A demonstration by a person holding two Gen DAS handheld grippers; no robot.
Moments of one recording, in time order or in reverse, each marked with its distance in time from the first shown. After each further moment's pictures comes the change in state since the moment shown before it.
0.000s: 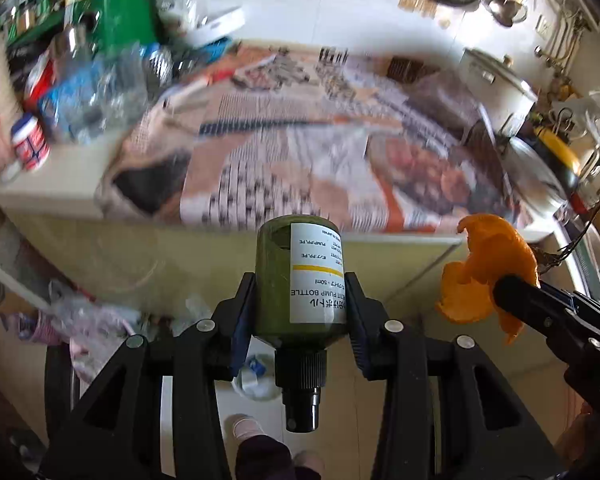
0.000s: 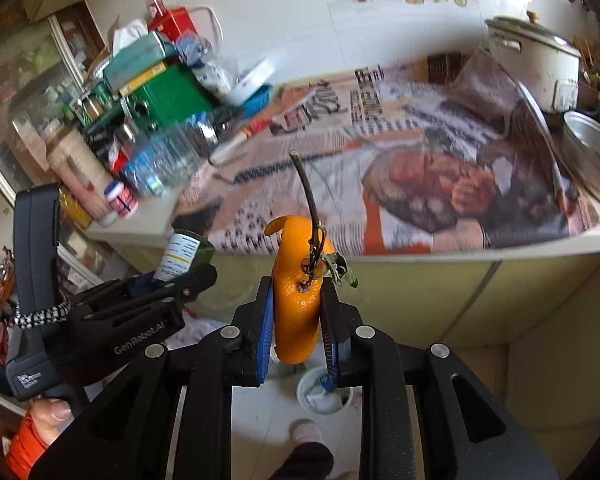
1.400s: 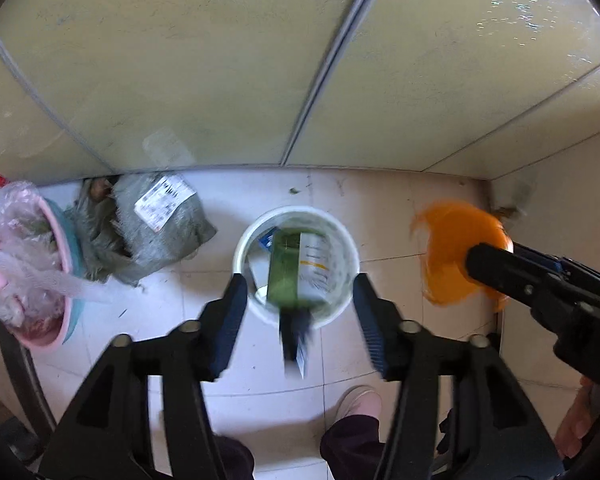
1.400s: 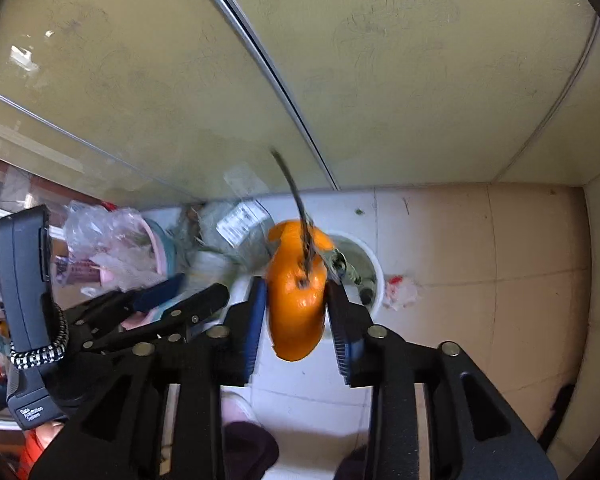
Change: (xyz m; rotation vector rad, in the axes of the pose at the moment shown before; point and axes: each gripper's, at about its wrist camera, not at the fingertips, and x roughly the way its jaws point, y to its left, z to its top) left arm 0.348 0.151 -0.245 0.002 0.461 -0.072; right arm 0.357 -0.045 -0.239 0.196 0.441 -0.066
